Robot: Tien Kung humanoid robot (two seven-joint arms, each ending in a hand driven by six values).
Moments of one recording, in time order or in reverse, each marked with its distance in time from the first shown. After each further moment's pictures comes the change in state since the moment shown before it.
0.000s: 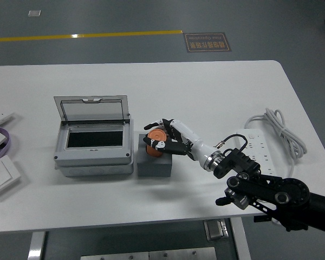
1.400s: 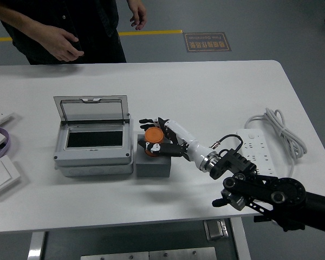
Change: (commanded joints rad) left arm -0.004 -0.002 0.014 0.000 -0.003 0.000 -0.001; right arm 0.020 0.014 -0.023 0.003 0.026 -0.026 0.048
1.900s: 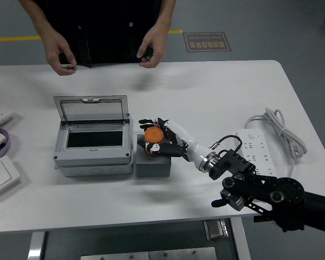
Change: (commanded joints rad) left arm -0.003 0.003 0.001 -0.001 0.004 0.001 -0.003; right arm 0.004 0.005 -0.010 -0.006 0.020 -0.004 0.011
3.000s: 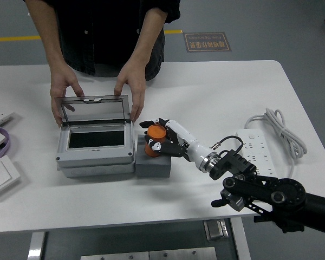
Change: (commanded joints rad) left arm -0.006 0.003 -0.013 0.000 0.010 0.004 -0.006; right arm -0.017 0.000 0.031 0.017 -0.004 -0.022 -0.019
